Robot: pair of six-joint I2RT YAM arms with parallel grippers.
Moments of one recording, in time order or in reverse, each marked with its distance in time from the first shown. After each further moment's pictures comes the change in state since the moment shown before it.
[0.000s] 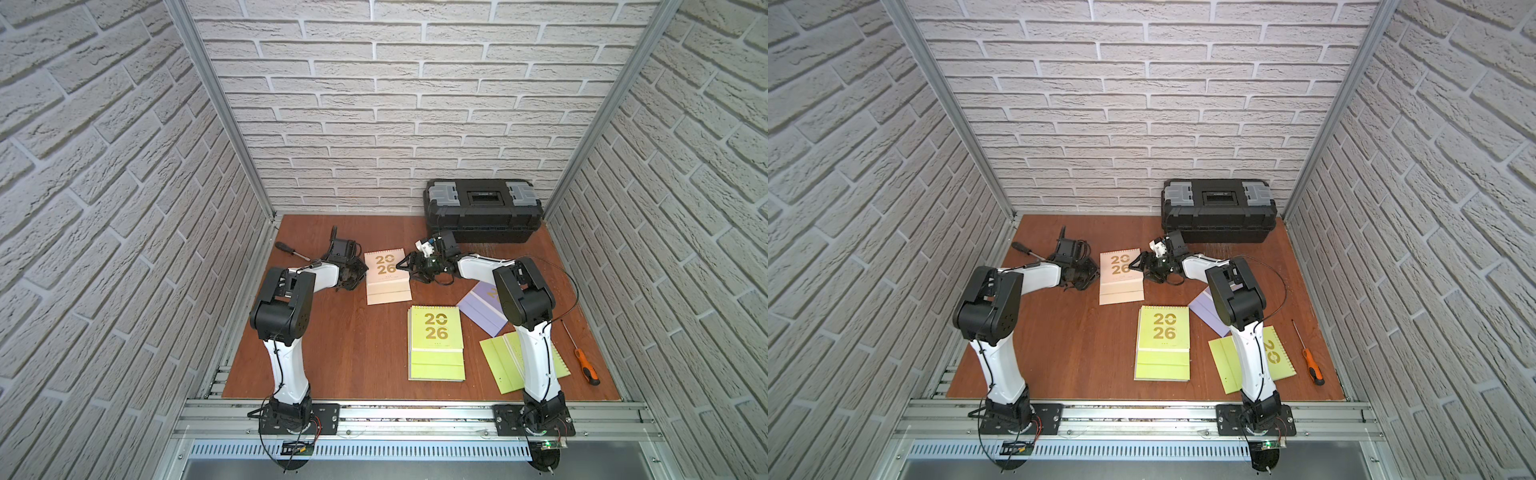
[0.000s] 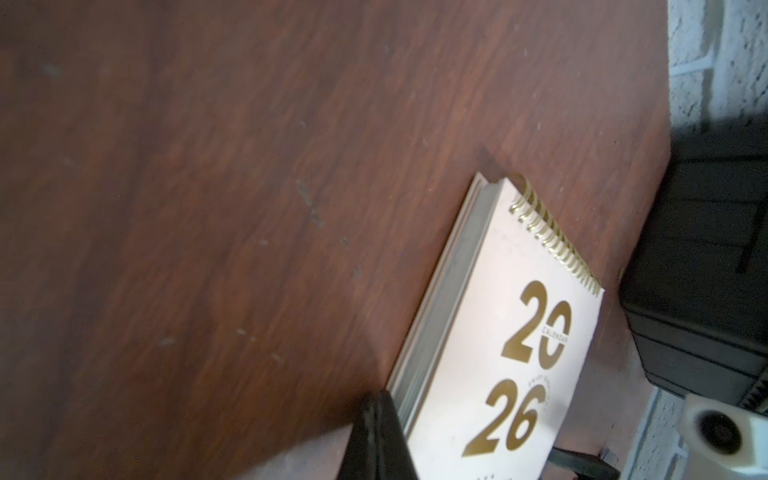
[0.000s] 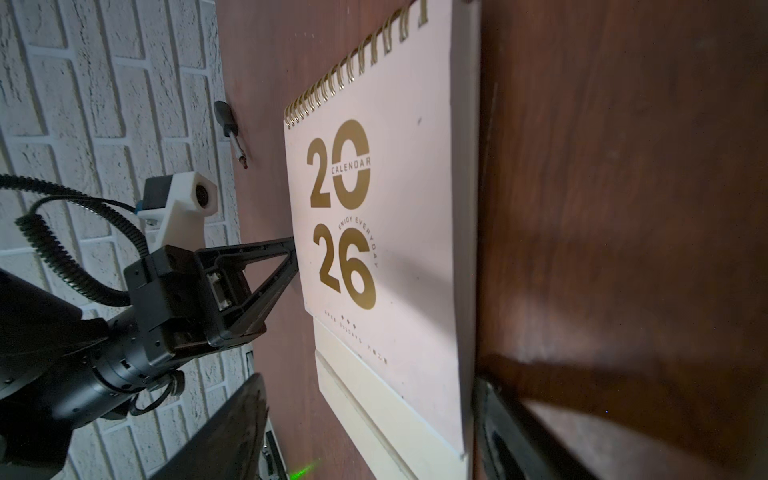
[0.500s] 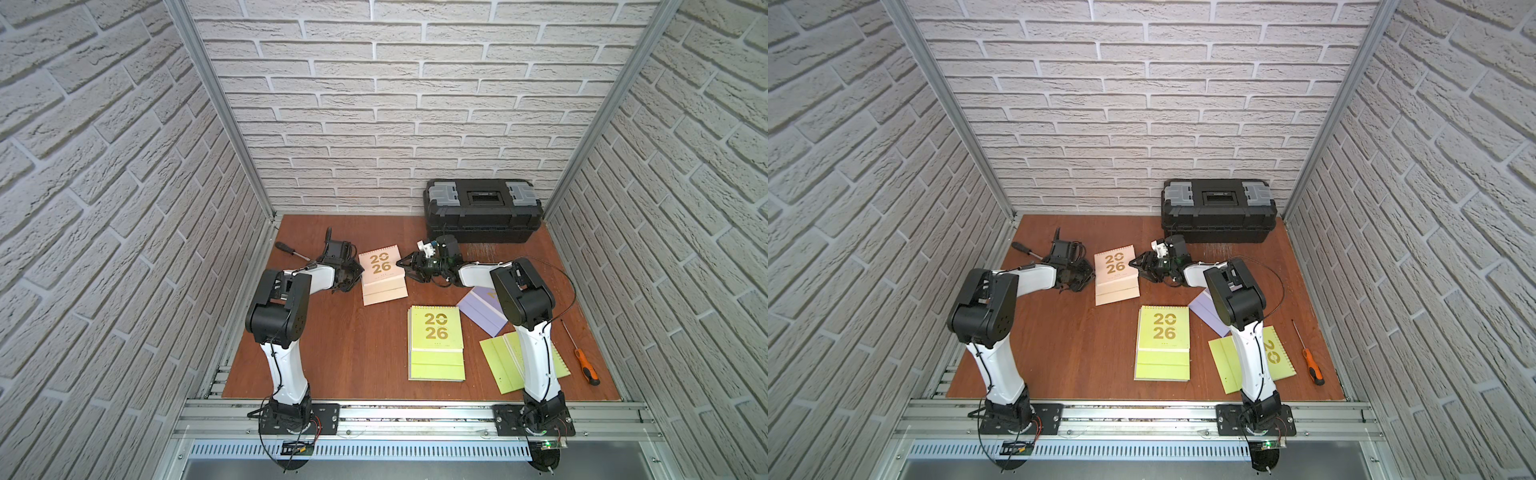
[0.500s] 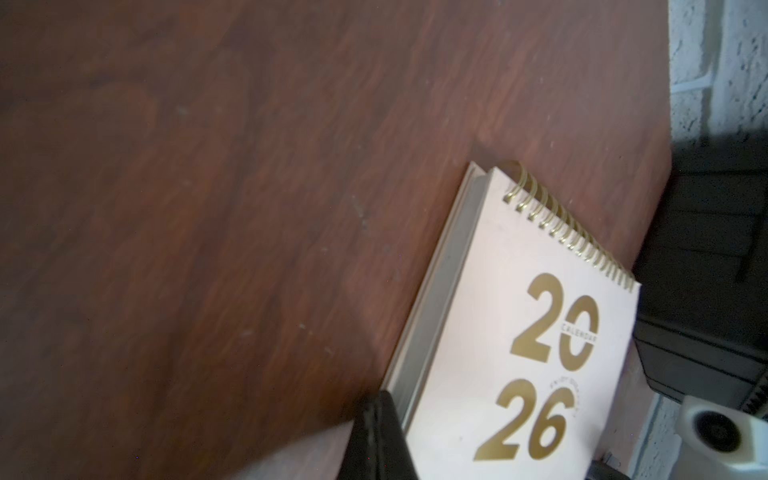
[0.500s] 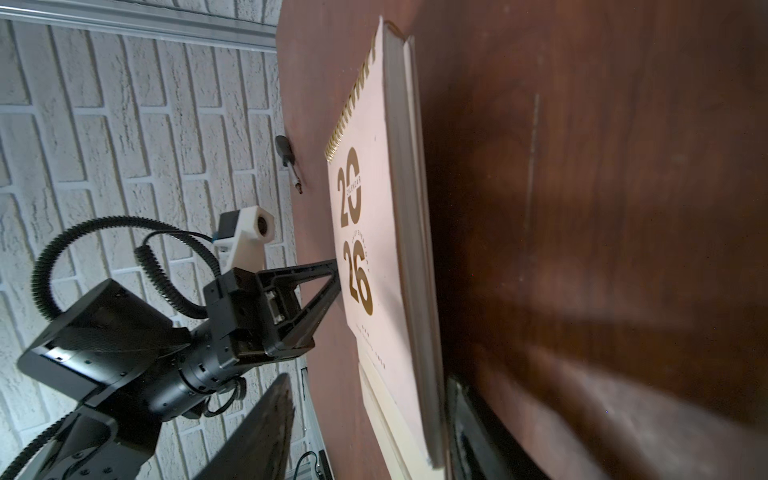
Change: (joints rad) left arm 0.027 -0.032 -0.042 0.008 0.010 0.009; right arm 0.001 0.000 -0.114 0.356 -0.052 0.246
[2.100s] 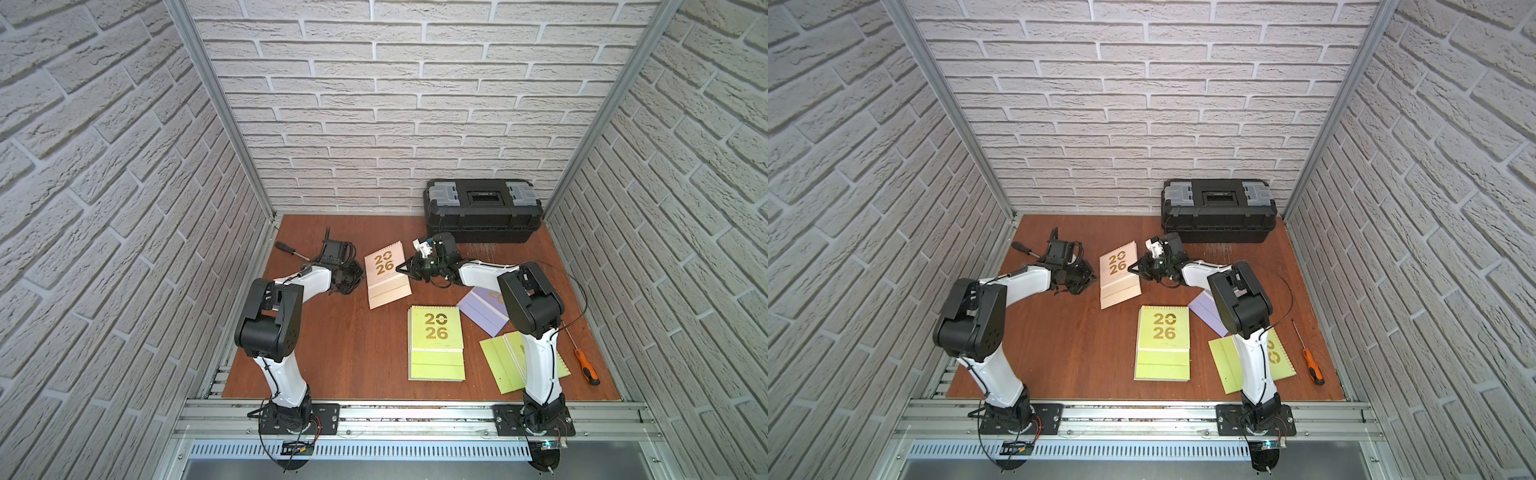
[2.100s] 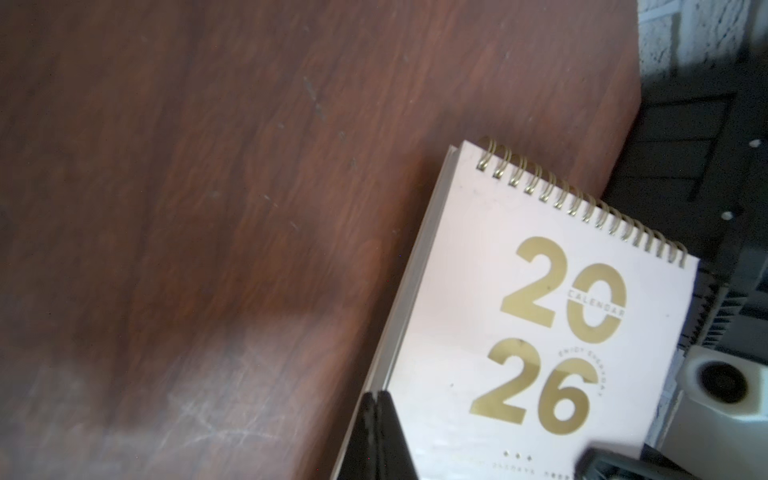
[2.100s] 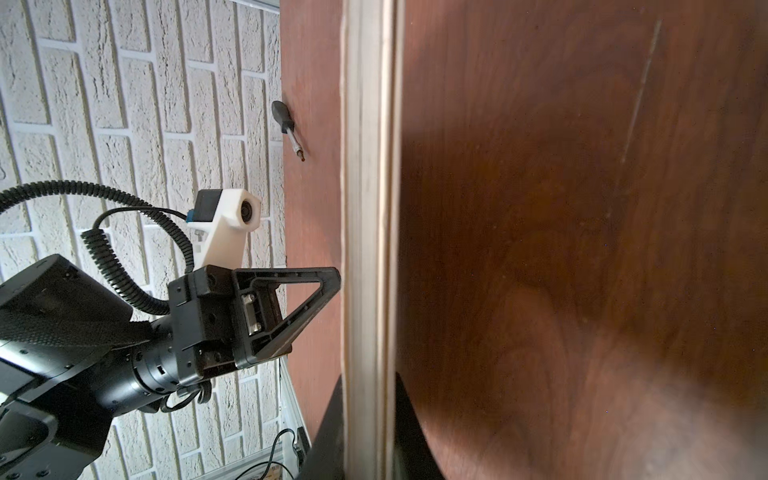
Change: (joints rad) left arm -0.006 -0.133 -0.032 -0.109 0.081 0.032; right arm 0.042 -0.126 -0.016 -0.204 0.060 -0.160
